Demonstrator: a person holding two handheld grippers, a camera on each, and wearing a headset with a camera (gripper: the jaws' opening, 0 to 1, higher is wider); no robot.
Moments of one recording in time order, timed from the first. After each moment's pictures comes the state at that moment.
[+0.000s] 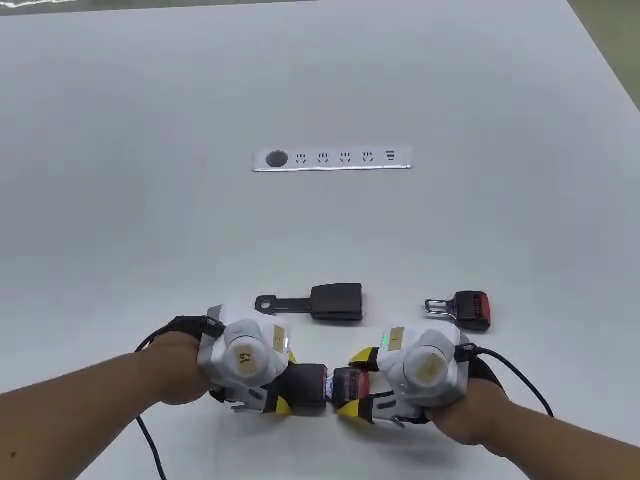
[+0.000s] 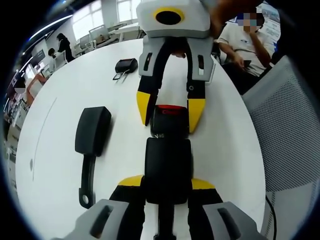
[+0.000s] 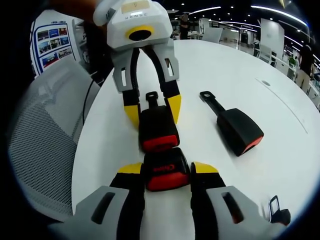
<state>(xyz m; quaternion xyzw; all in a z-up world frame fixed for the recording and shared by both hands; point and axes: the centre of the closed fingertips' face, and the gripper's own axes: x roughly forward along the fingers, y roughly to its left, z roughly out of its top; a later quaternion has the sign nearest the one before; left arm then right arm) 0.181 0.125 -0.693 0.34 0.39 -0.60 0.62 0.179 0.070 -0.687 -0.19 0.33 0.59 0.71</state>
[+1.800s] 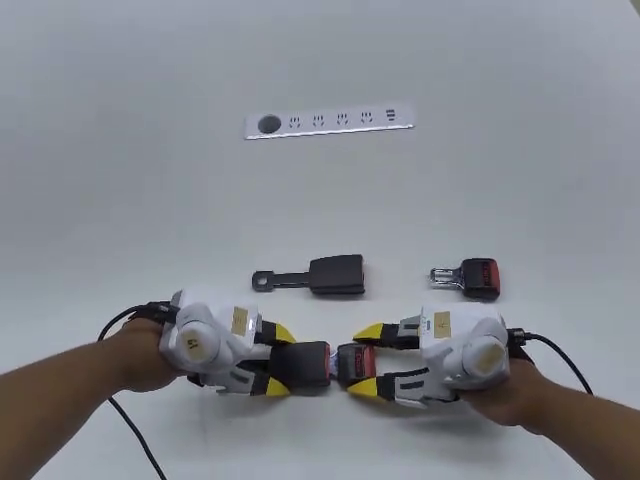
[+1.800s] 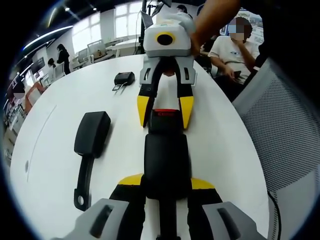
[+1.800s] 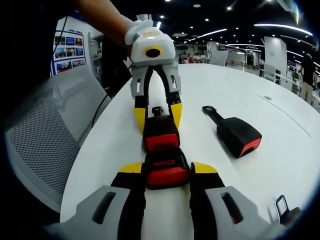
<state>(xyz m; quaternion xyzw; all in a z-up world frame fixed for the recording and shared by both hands) 0.181 0.130 -0.695 0.29 0.33 -0.64 0.63 0.178 0.064 -0.680 -0.13 0.23 0.64 0.72</state>
